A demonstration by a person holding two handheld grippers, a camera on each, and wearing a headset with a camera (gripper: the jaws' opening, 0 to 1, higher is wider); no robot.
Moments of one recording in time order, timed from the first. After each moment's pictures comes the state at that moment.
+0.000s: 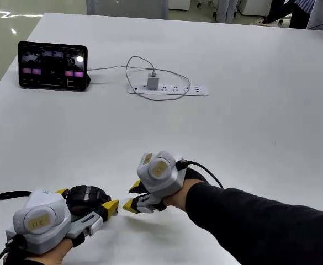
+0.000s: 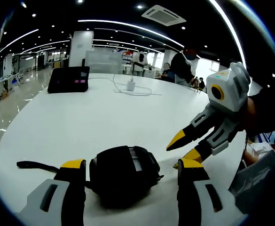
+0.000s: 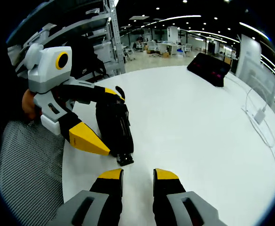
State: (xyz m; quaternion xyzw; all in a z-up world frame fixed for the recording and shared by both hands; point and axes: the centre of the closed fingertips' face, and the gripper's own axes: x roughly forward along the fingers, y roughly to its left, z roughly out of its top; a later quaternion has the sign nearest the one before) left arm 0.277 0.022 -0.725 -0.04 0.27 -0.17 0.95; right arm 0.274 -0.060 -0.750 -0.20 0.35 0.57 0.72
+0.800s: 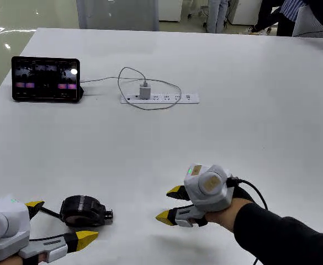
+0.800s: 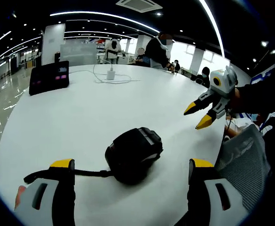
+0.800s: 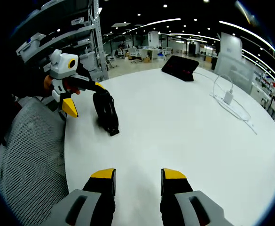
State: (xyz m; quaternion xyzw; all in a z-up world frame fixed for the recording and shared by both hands) left arm 0.254 0.051 -0.725 0.01 0.32 -0.29 0.90; right arm 0.260 -0.157 -0.733 -0.18 0.34 0.50 0.78
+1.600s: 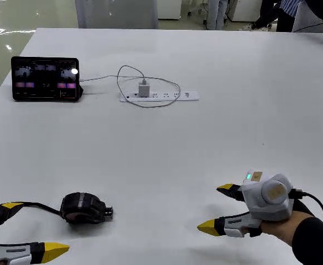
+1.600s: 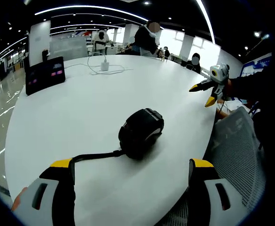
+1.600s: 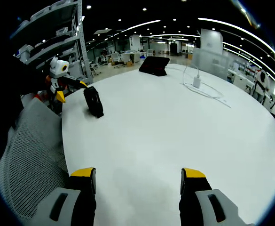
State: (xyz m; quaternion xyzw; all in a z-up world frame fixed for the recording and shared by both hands) left arm 0.227 0.086 -0.719 0.05 0.36 -0.34 0.87; right arm 0.246 -0.264 -0.729 -0.14 0.34 0.44 0.82
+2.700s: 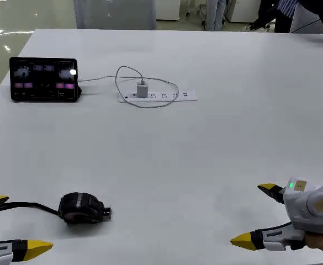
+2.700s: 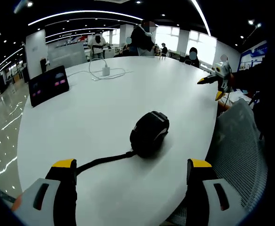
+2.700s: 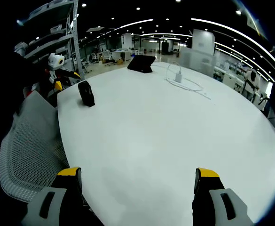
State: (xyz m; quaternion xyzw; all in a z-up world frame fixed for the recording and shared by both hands) left arm 0.235 0.107 -0.702 0.10 0.33 -0.33 0.88; right arm 0.227 -0.329 -0.723 -0.15 0.35 0.40 0.83
